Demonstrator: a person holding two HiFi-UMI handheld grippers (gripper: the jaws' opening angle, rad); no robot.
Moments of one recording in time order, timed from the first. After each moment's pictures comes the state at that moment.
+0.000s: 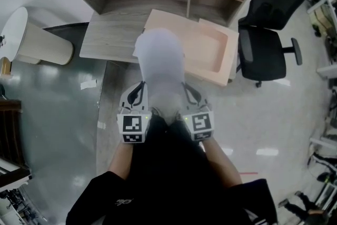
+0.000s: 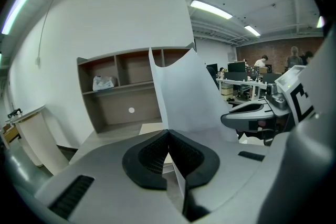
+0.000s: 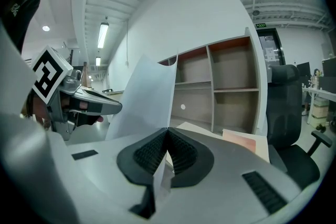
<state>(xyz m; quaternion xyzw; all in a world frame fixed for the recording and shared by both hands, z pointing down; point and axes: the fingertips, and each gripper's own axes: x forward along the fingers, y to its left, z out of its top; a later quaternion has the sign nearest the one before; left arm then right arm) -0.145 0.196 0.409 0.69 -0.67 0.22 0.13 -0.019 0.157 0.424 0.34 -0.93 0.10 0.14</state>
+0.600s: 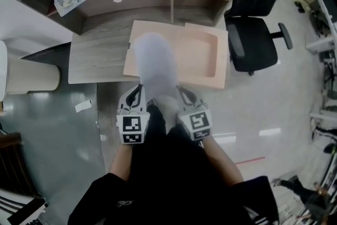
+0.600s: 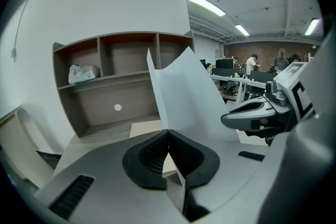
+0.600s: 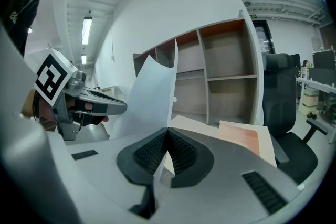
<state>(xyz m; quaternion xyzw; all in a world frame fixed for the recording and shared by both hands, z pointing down) -0.172 0.118 0.449 0.74 -0.60 0.25 0.15 -0.046 0.107 0.462 0.38 -0.90 0.14 0.18</state>
